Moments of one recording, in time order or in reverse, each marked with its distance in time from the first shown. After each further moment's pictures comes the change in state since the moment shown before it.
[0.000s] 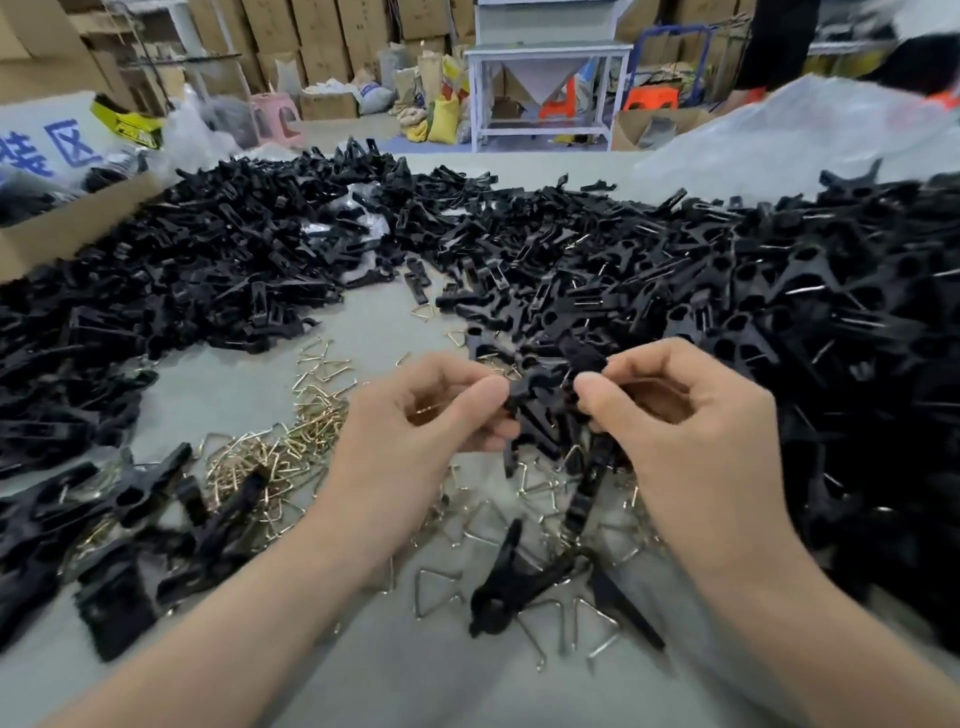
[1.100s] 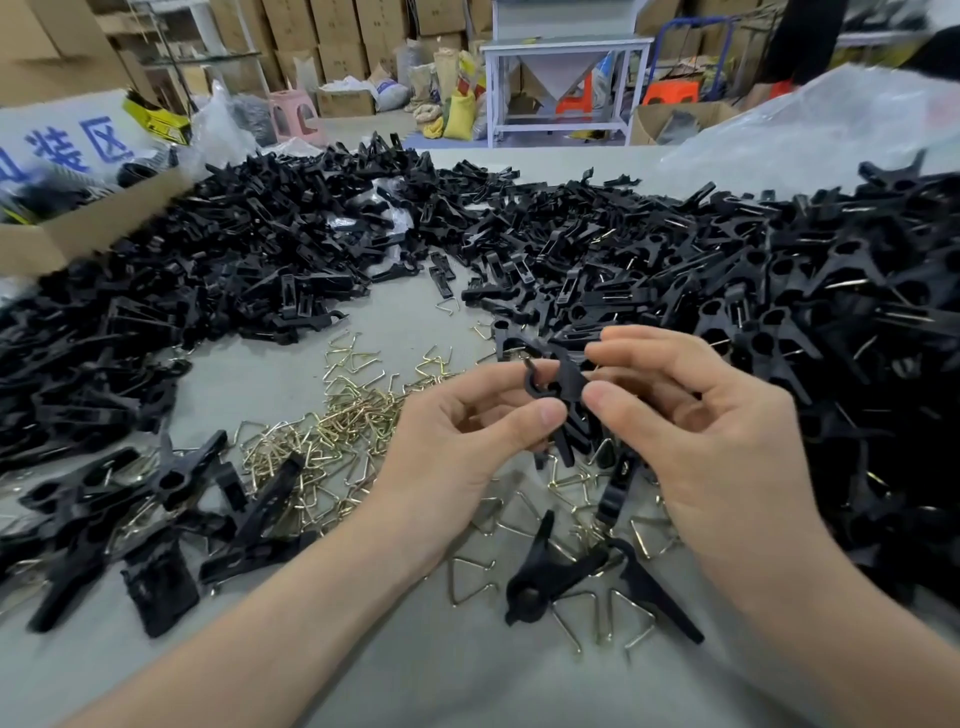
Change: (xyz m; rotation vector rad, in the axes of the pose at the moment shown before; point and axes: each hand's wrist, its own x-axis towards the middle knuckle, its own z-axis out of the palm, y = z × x) left_hand -0.004 -0.010 0.001 -0.158 -0.119 -0.066; right_hand -0.007 -0.010 0.007 0.287 -0.157 0.065
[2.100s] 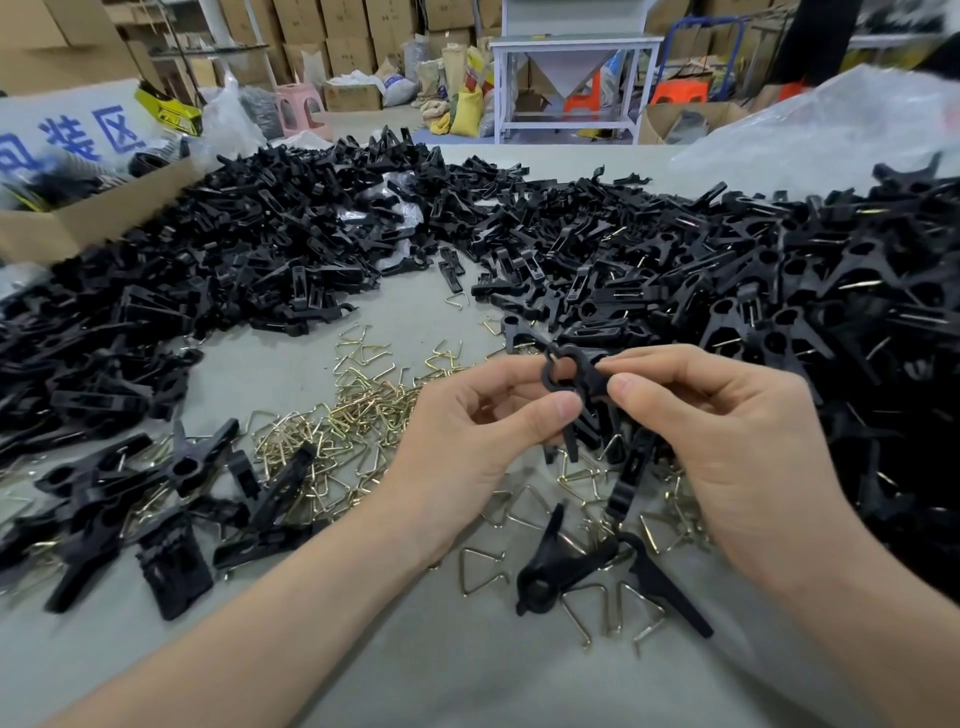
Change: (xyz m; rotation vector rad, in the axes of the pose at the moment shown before) left_hand 0.001 0.002 0.001 -0.015 -0.020 0.029; right_hand 0.005 -0.004 -0.004 -0.071 -0.032 0.037
